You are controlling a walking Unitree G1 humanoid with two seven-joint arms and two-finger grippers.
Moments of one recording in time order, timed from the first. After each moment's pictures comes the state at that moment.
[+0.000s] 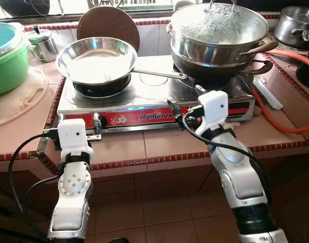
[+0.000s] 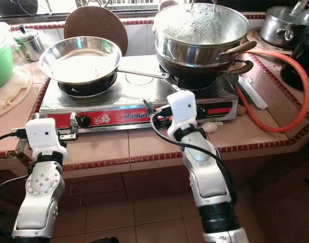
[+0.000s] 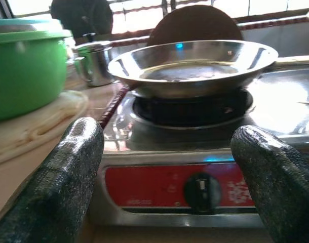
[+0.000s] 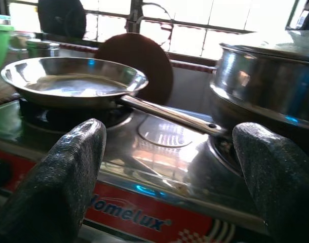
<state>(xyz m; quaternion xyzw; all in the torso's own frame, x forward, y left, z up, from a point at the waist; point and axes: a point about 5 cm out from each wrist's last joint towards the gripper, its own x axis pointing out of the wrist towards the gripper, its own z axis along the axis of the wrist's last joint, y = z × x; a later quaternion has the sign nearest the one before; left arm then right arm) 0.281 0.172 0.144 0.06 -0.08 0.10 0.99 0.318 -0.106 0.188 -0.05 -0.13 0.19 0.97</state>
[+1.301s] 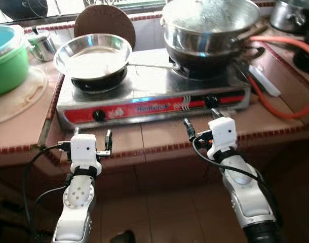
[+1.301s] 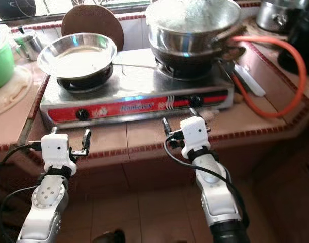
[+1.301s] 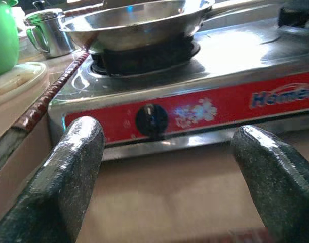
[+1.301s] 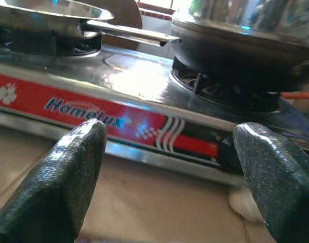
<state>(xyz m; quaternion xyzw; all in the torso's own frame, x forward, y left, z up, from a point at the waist) 0.269 0.165 0.107 0.06 -0.03 0.04 1.00 0.305 -0.142 0.135 -0.12 -0.09 0.13 0.98</state>
